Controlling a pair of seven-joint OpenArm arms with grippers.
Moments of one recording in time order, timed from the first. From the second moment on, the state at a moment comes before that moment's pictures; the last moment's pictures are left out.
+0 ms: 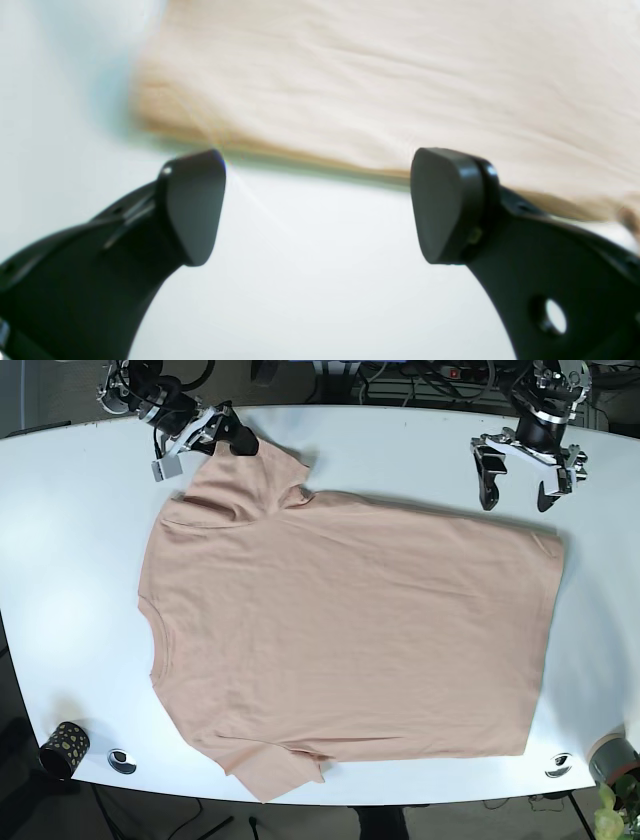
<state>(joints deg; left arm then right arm) 38.1 -1.0 -25.6 113.7 -19.7 -19.7 18.9 -28.2 4.9 26.1 93.3 53.1 40.5 -57.7</state>
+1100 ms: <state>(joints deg) 12.6 -9.6 -43.5 91.4 -36.1 -19.6 51.0 -26.9 4.7 26.3 92.9 50.5 39.4 -57.8</state>
